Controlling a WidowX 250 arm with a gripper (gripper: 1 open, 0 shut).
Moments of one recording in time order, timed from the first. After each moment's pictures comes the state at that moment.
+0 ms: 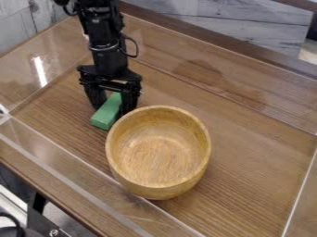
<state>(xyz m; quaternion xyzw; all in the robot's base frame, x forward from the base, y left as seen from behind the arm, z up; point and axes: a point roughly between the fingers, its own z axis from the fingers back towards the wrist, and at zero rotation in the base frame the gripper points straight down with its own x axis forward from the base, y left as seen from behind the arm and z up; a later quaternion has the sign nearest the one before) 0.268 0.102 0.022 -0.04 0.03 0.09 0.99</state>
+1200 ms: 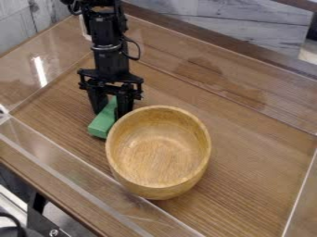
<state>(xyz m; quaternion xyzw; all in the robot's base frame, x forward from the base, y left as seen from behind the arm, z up) 0.254 0.089 0.025 -0.06 0.10 0.09 0.99</state>
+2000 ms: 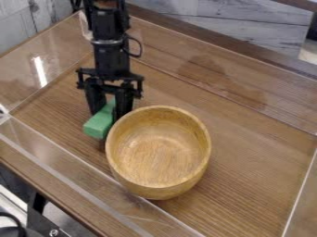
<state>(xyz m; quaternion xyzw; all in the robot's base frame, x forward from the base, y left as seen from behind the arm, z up) 0.243 0.081 0.041 -0.07 0.15 0.08 0.98</state>
